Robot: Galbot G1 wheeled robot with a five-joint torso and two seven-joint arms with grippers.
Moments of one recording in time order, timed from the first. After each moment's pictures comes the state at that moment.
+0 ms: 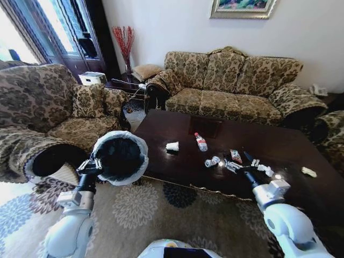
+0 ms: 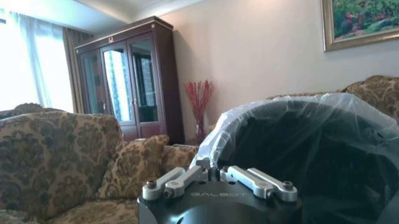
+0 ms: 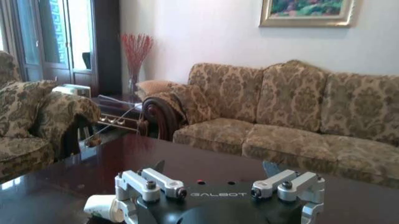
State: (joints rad) left arm 1.66 -1.40 -0.87 -2.37 -0.22 0.10 -0.07; right arm -1.57 1.08 0.75 2.26 0.48 -0.27 -0.01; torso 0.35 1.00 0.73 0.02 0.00
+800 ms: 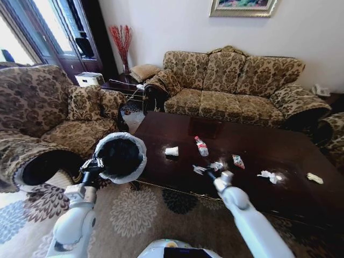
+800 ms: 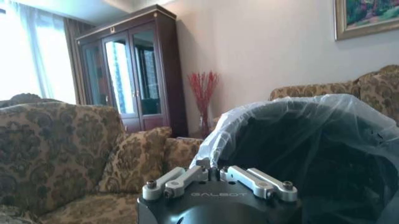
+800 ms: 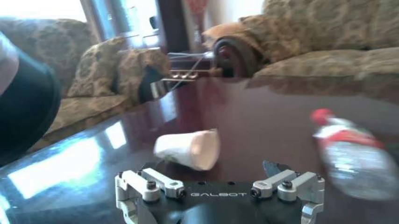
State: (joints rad) left arm 1.60 -1.36 -0.86 -2.30 -0.24 0.12 -0.11; right arm -1.00 1.17 0.18 1.56 0.48 -0.17 -0.17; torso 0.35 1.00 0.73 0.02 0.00
